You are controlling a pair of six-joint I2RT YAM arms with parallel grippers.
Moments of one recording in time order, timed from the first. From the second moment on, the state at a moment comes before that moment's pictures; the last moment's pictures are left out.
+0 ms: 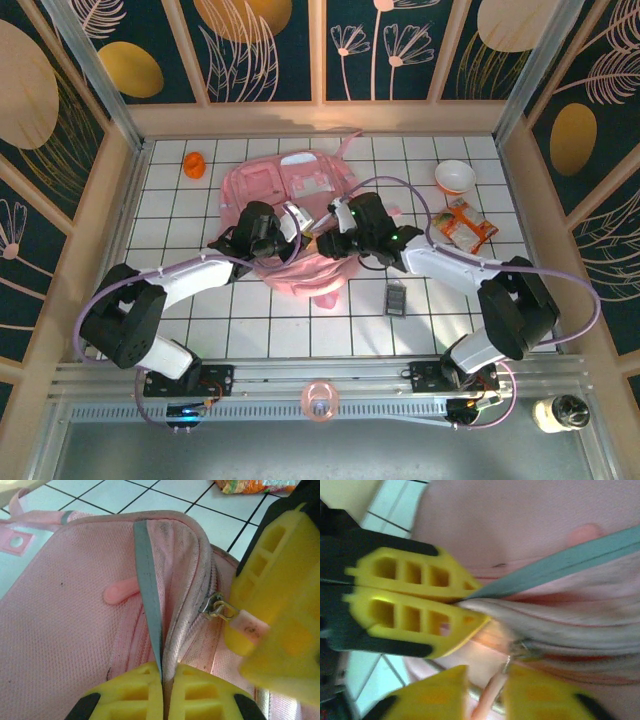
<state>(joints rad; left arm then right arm) -0.59 1.50 0.75 0.20 0.33 0.21 0.71 1.49 0.91 -0.11 -0.38 0.40</state>
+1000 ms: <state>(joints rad) -0.59 1.36 0.60 0.31 0.43 0.39 0.52 1.41 0.77 0.18 -0.60 0.96</state>
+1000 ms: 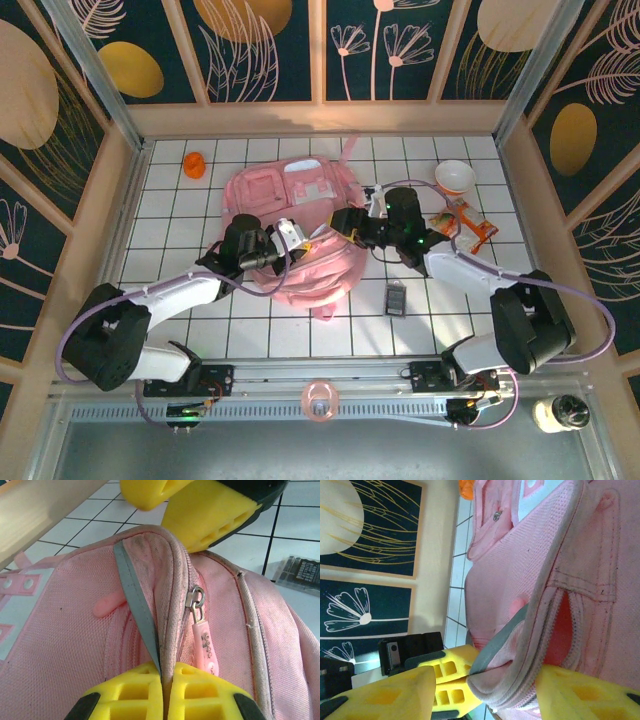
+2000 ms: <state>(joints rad) -0.53 1.07 0.65 -0.03 0.31 0.04 0.73 1.34 0.56 0.48 -0.23 1.26</state>
